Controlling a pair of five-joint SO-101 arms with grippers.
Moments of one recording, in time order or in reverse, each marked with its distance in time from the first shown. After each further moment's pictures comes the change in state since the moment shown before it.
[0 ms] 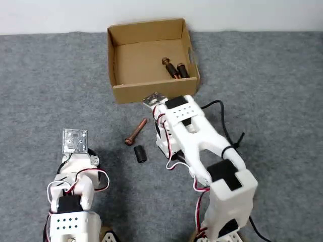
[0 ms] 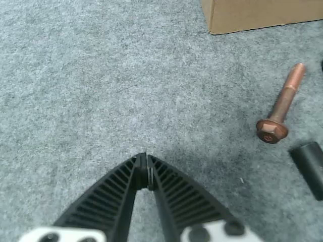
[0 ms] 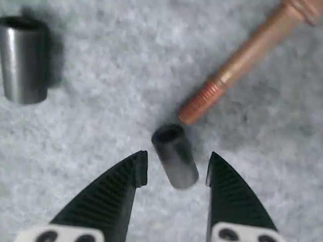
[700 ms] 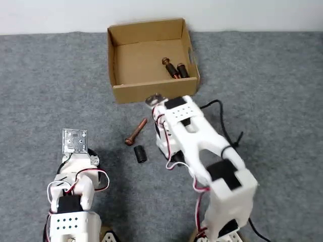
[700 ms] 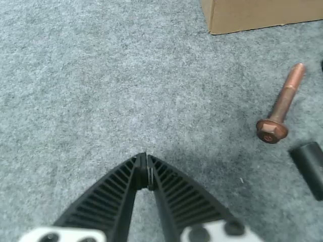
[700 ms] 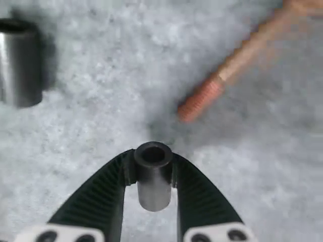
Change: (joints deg) left arm 0.0 0.0 0.0 0.0 0.0; right arm 0.4 -4.5 0.2 3.6 -3.5
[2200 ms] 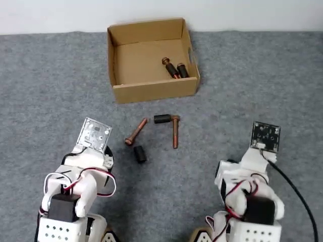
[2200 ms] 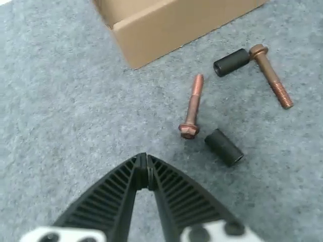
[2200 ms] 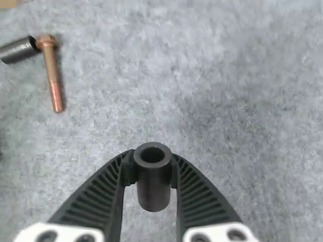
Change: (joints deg) left arm 15.6 0.1 -26.2 27.3 -6.6; right arm 30.3 -99.3 56.2 -0.4 -14.9
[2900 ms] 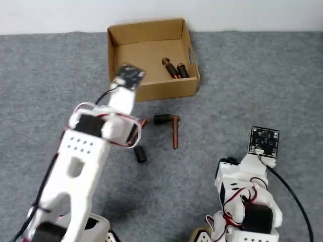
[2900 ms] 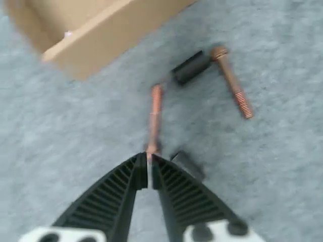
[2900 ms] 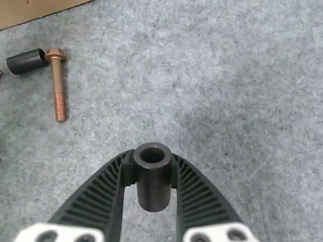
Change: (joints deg) left arm 10.3 61.4 -45.6 4.8 4.9; right arm 0.2 -5.1 2.5 -1.1 1.5
